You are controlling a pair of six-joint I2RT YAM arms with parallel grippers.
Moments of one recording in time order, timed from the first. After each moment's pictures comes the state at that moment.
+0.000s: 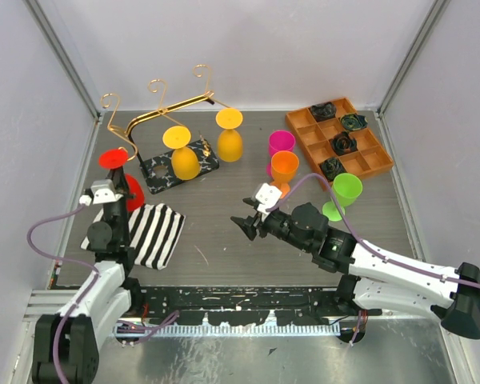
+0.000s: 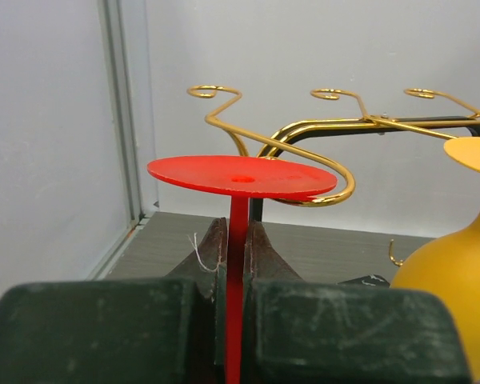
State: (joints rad) left arm -0.07 0.77 0.14 1.09 -0.19 0.03; right arm 1.07 0.90 0.65 0.18 0.10 -0.10
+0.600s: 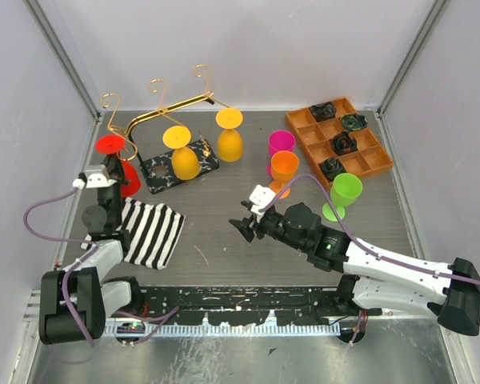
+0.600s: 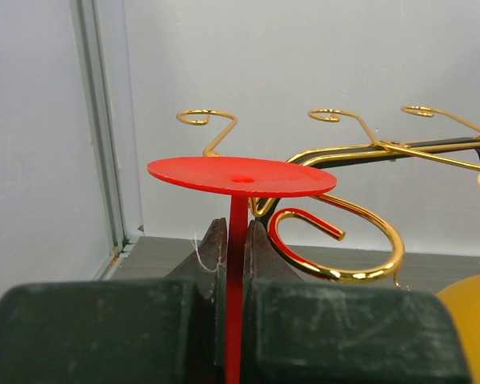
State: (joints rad) left arm 0.09 1.10 0.24 1.35 0.01 -0.06; right arm 1.07 0.95 0.64 0.18 0.10 -0.10
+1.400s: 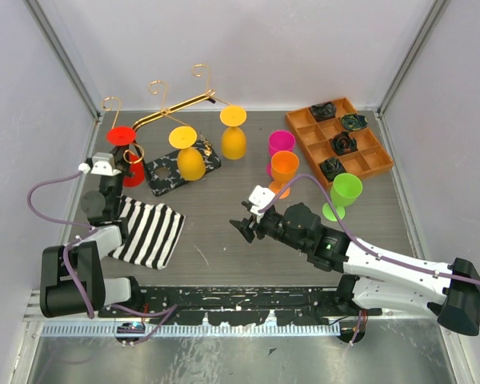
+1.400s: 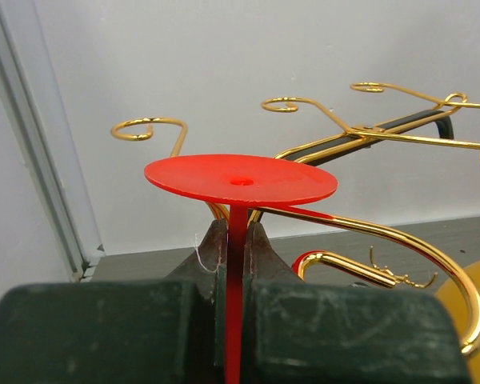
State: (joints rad) left arm 0.13 1.29 0.36 1.39 0.23 -0.06; right arm 1.07 0.95 0.64 0.17 0.10 -0.11
